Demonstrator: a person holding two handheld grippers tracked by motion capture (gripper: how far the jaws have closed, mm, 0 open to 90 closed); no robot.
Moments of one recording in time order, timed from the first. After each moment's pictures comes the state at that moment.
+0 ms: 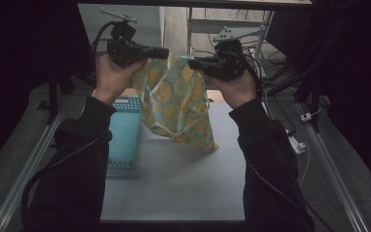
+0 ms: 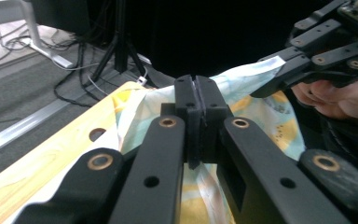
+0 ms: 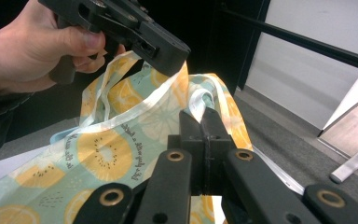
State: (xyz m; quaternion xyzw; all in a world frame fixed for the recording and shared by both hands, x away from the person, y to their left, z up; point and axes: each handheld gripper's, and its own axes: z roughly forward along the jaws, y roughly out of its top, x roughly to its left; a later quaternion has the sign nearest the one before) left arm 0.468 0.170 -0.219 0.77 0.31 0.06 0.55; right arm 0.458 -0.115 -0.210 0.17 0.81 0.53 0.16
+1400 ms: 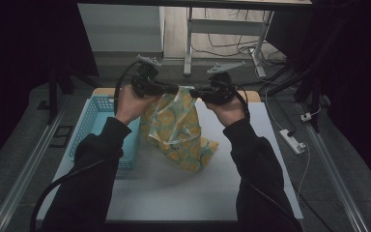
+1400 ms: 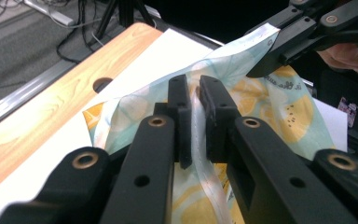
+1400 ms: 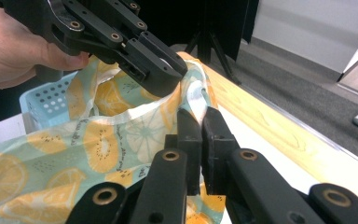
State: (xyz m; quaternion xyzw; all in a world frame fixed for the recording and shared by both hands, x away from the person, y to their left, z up) left arm 0.498 0.134 -0.332 0.83 0.30 0.05 0.47; right arm 0.495 -0.122 -0.318 0.23 0.84 0.48 0.11
